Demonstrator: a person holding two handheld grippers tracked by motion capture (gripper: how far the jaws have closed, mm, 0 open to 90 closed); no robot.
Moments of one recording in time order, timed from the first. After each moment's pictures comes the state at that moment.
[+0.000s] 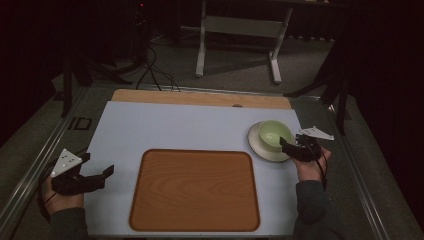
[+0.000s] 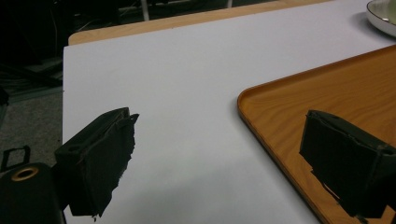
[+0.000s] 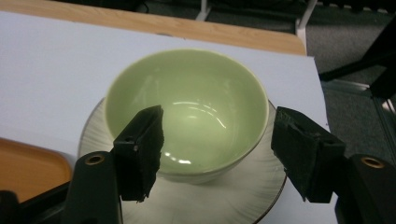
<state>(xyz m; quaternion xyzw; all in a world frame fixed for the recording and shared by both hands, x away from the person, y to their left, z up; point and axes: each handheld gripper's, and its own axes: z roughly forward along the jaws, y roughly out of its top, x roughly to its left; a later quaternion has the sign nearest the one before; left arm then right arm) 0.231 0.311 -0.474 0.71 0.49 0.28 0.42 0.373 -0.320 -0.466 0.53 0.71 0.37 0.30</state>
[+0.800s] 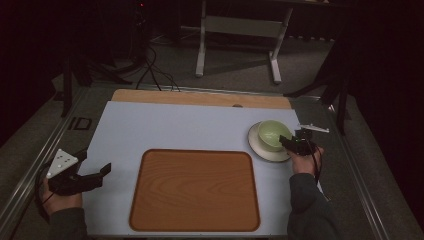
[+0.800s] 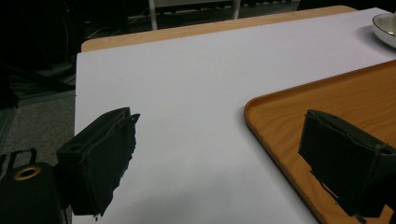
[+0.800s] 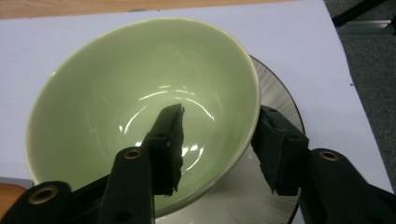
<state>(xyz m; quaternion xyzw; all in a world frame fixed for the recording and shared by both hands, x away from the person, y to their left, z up) 0.228 0.315 -0.472 0.69 0.50 0.29 0.43 0.411 -0.327 -0.492 0.61 0.67 0.35 0.23</state>
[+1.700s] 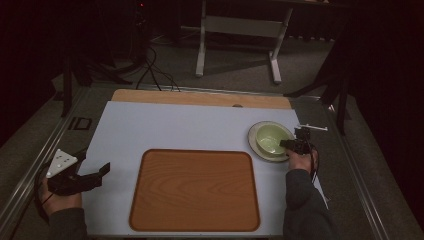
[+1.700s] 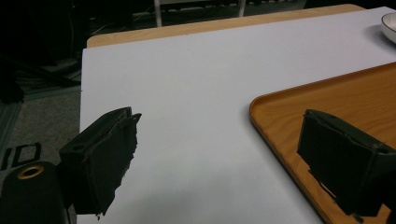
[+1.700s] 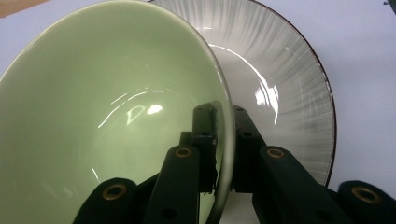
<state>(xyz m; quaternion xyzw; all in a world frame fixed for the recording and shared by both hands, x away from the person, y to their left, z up) 0.228 0.316 -0.473 0.69 0.51 0.29 0.43 0.423 -0.328 -0.502 0.70 0.63 0.32 0.13</state>
